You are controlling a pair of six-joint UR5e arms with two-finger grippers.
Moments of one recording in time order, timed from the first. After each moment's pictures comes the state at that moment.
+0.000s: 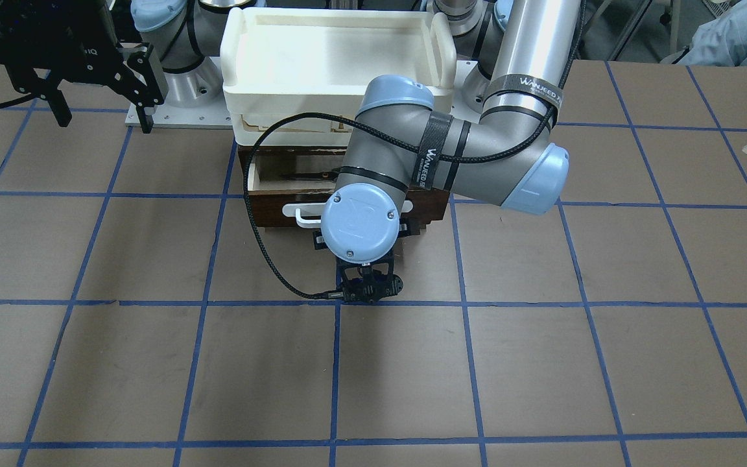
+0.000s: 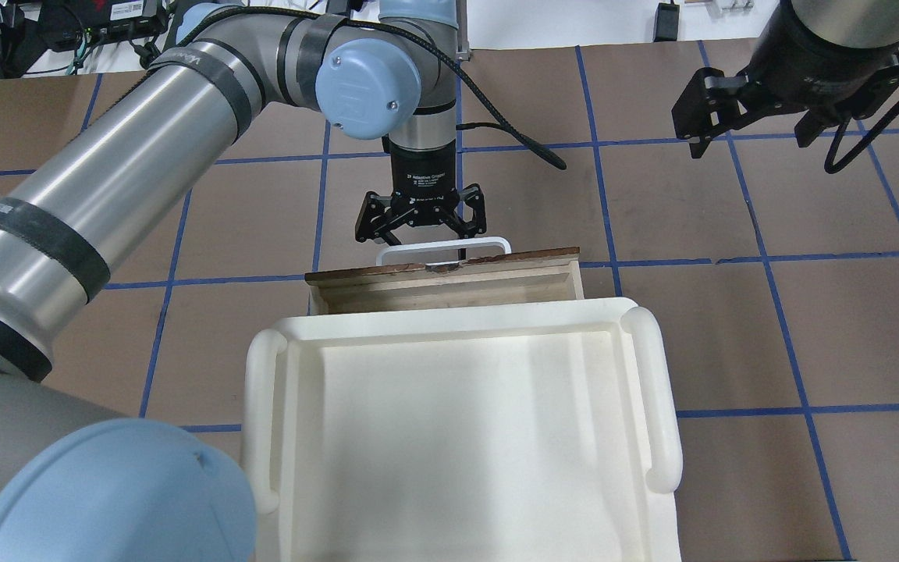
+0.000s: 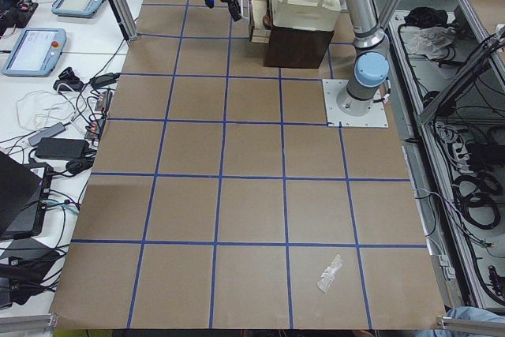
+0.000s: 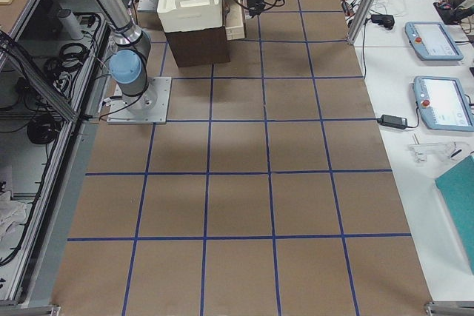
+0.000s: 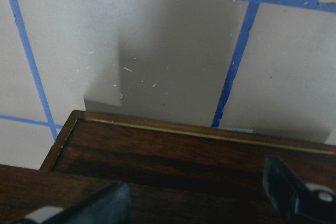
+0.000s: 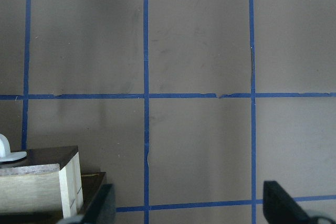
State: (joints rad) left arm -1.90 -2.13 -1.27 -1.77 1.47 -0.46; right arm 1.56 -1.70 1.59 -1.63 -1.66 -0.03
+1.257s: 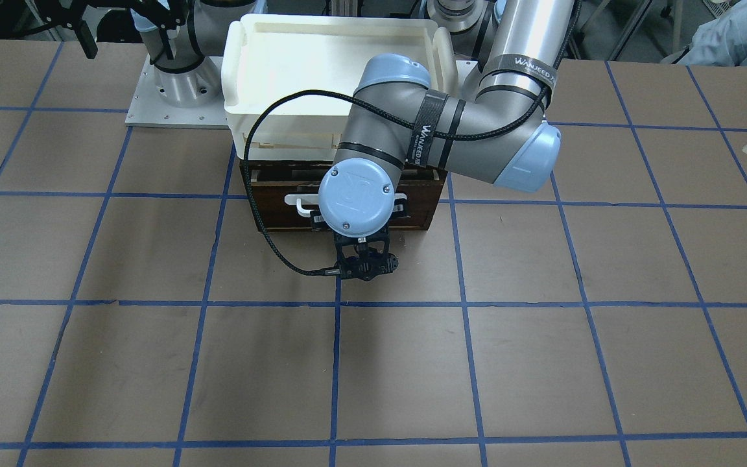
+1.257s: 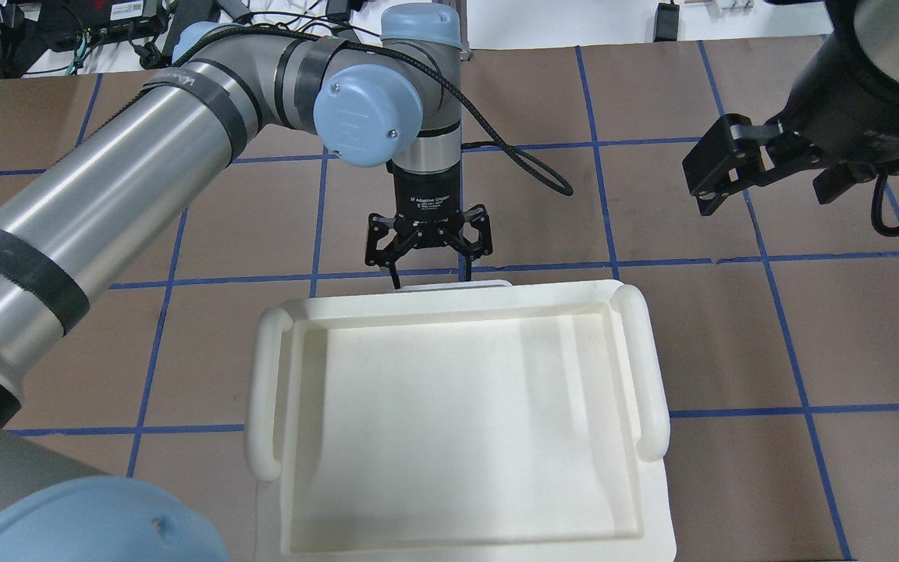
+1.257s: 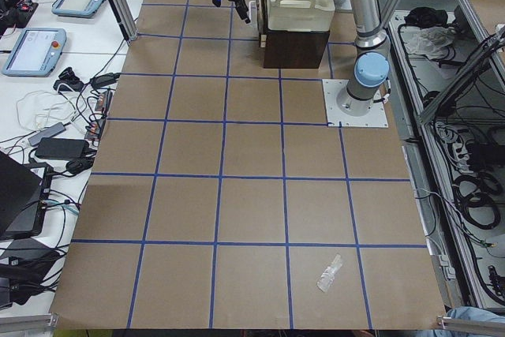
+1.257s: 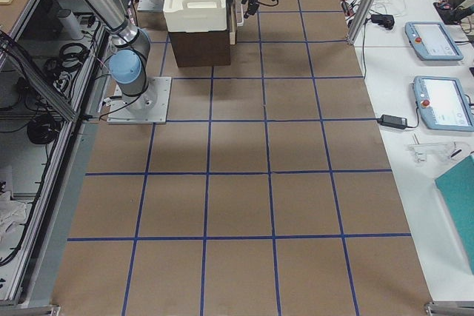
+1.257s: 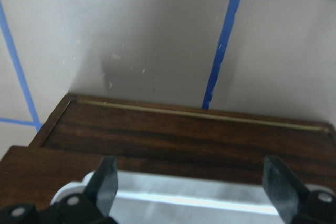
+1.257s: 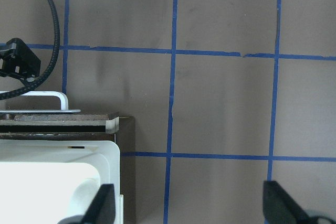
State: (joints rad) left arm -1.92 -2.06 -1.37 -1.77 1.46 -0.46; right arm 1.57 -1.84 1.59 -1.44 -1.58 -0.06
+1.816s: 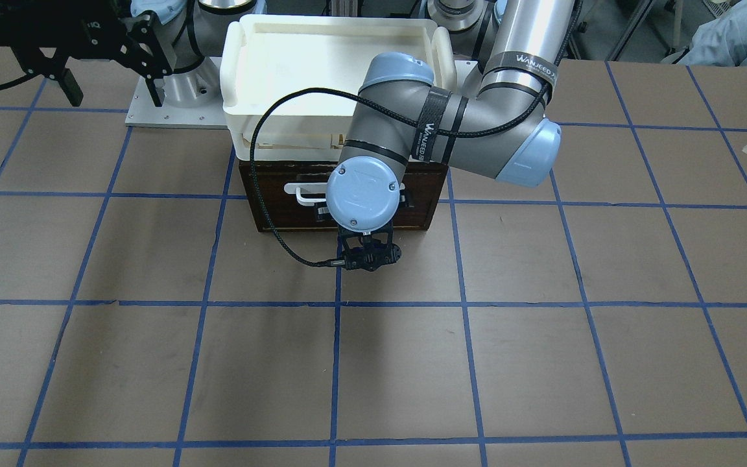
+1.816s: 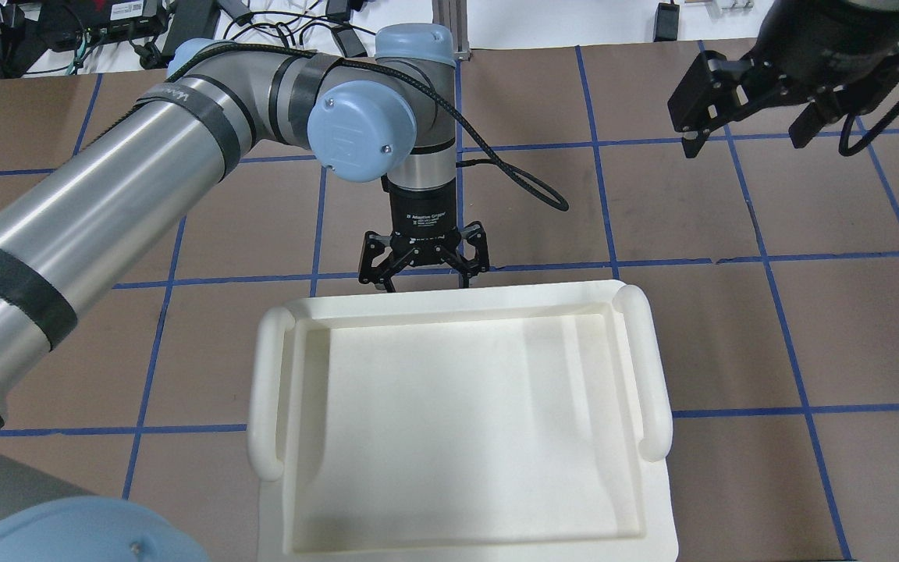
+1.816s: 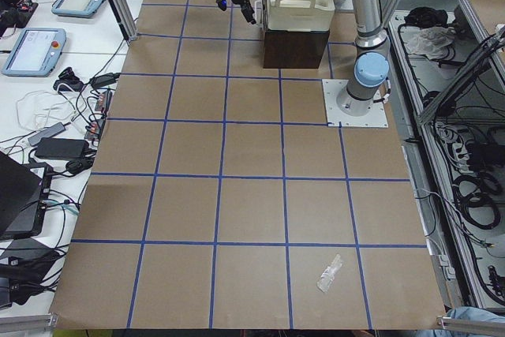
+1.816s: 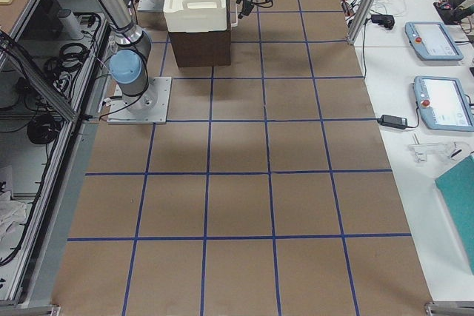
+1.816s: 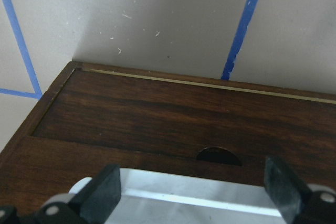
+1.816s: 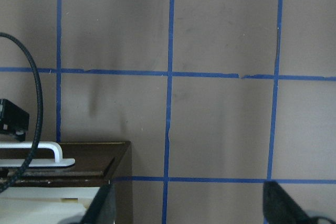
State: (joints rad) left arm -1.91 -2.04 -1.41 -1.78 1.43 -0.47; right arm 1.55 -1.64 1.44 -1.45 -1.58 -0.06
